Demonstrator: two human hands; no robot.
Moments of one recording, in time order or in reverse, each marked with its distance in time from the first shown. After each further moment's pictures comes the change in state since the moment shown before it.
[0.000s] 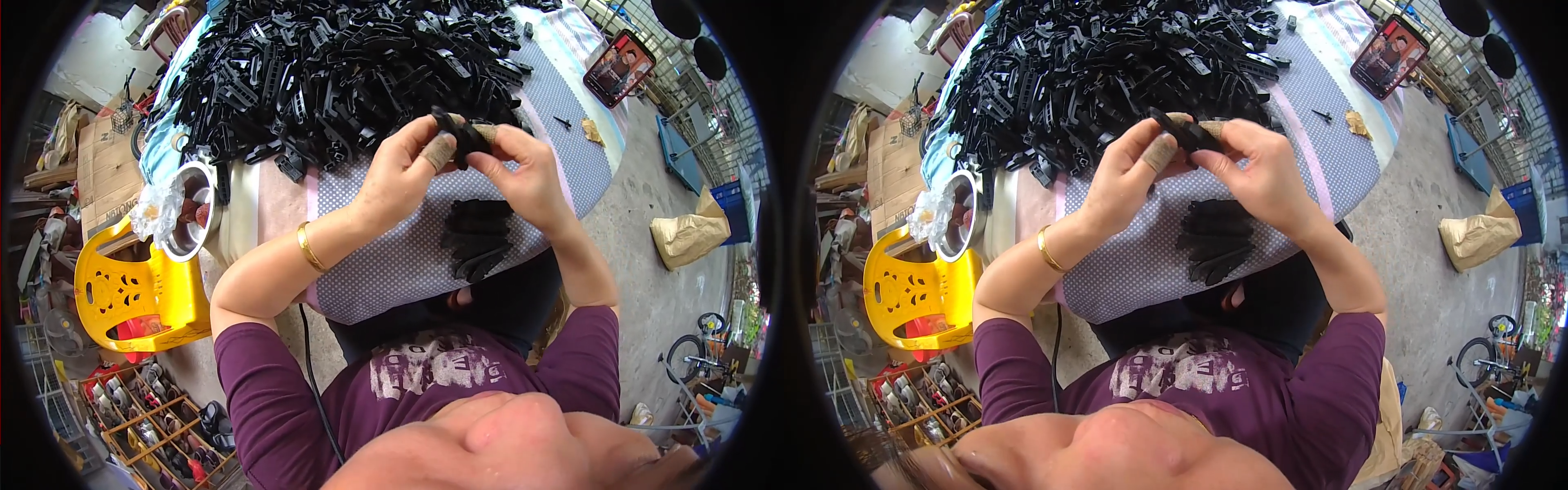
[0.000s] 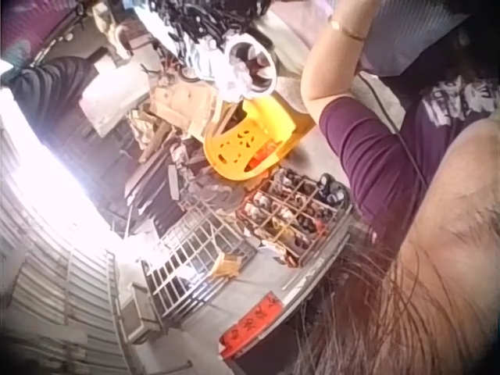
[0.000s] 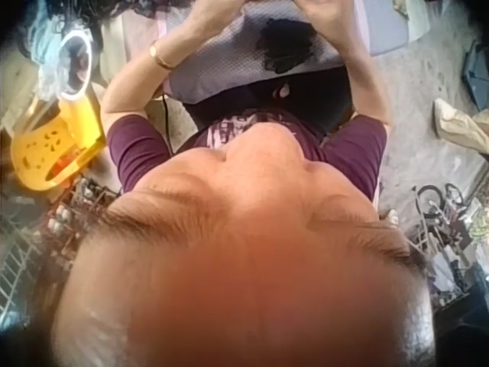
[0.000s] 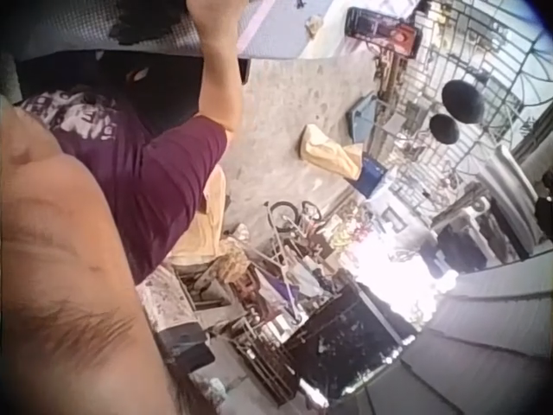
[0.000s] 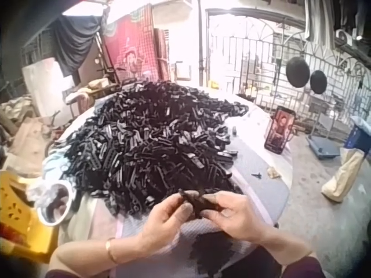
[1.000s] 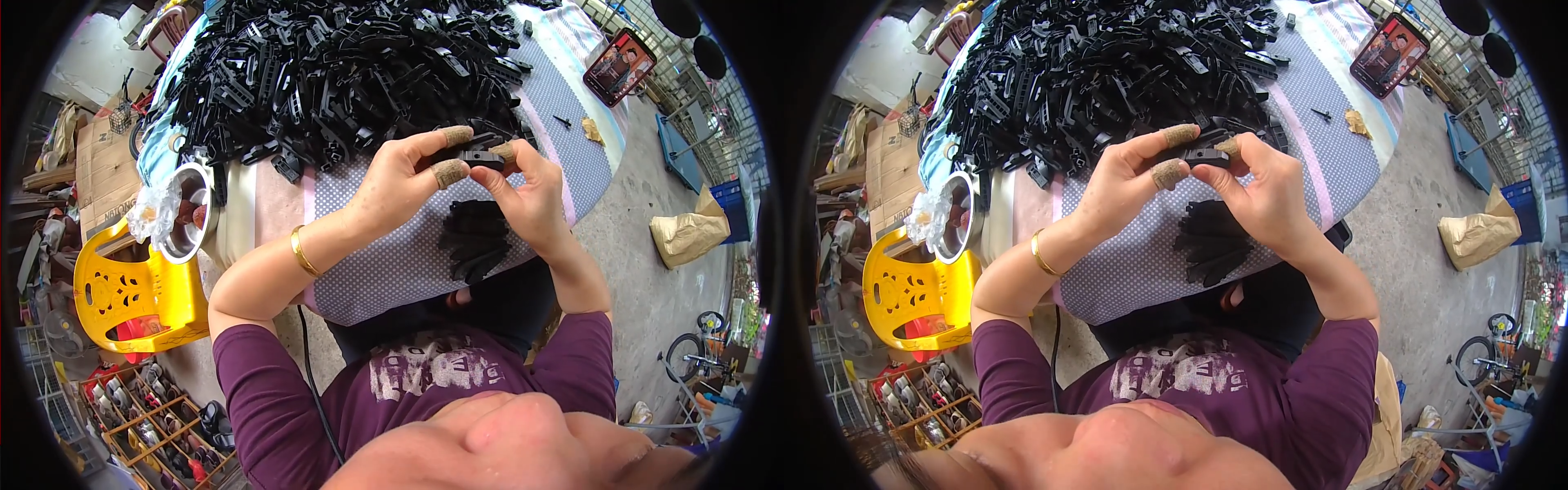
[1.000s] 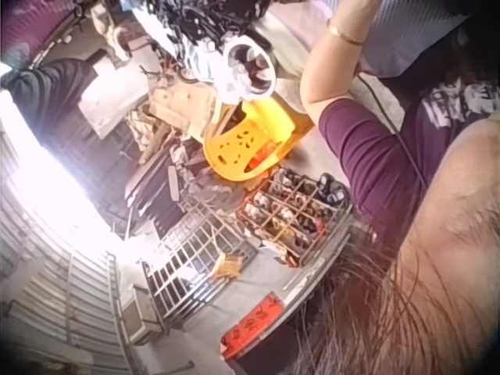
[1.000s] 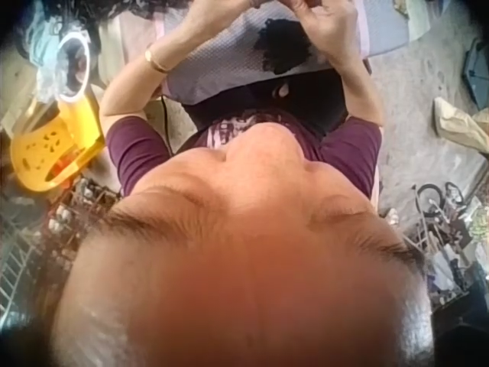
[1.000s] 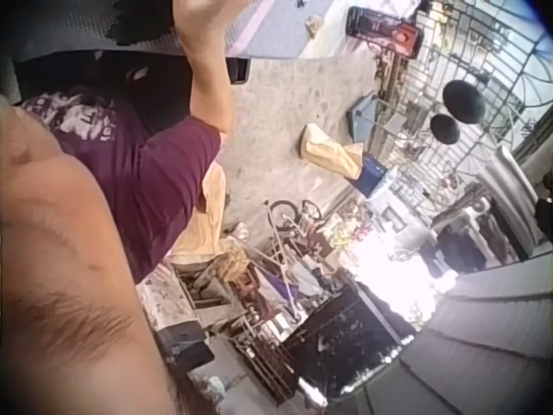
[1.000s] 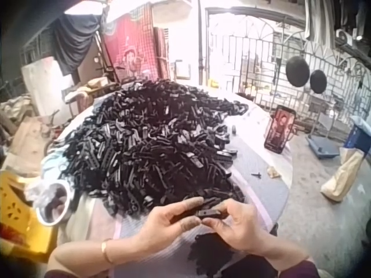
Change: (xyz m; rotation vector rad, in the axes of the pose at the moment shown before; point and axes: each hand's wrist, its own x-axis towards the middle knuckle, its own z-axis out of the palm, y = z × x) left_hand -0.004 0.016 0.001 0.306 -0.082 -0.031; right_hand -0.018 -0.008 0.008 -0.006 0.167 0.002
